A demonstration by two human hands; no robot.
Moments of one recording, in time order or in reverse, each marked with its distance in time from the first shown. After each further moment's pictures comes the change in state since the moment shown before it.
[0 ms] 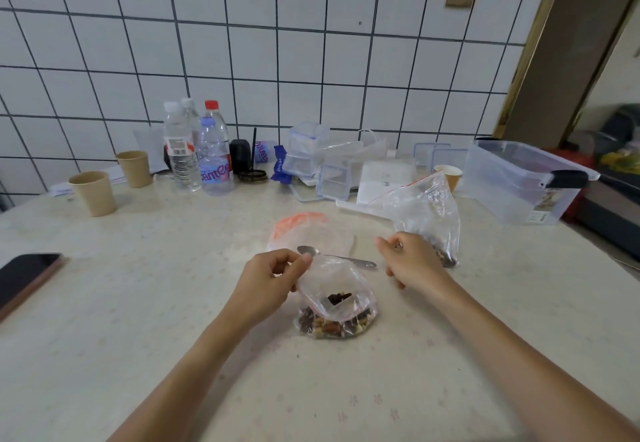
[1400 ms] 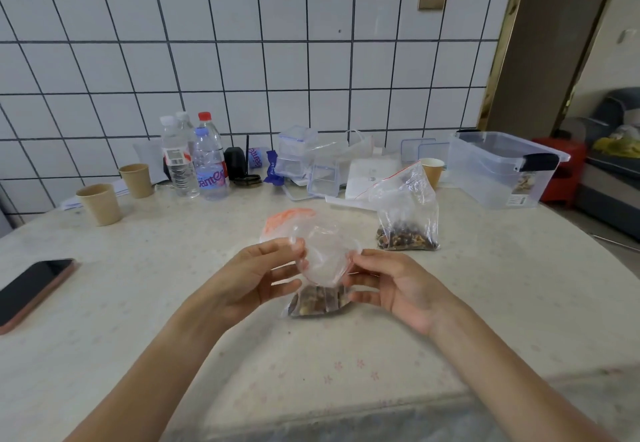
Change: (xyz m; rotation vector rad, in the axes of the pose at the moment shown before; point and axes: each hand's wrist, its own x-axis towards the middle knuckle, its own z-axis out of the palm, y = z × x) left_hand -0.030 0.043 -0.014 -0.621 -0.317 -0.350; right_hand -0.088 -0.006 -0.015 1.141 -0.563 0.106
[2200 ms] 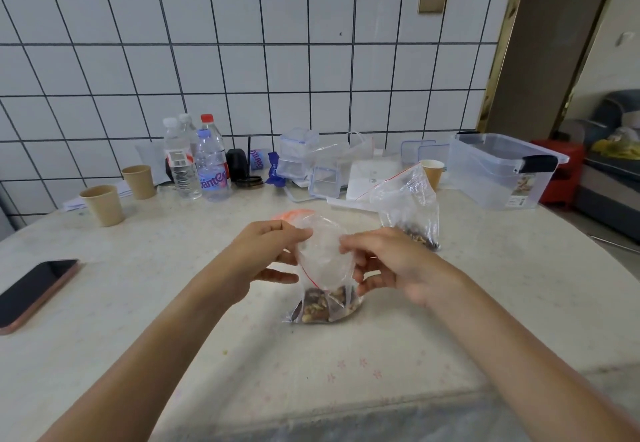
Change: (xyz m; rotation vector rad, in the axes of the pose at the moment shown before) left_hand -0.004 0.037 0.022 0.456 0.245 0.012; right_hand 0.005 -0.035 0.029 -0.377 0.127 0.011
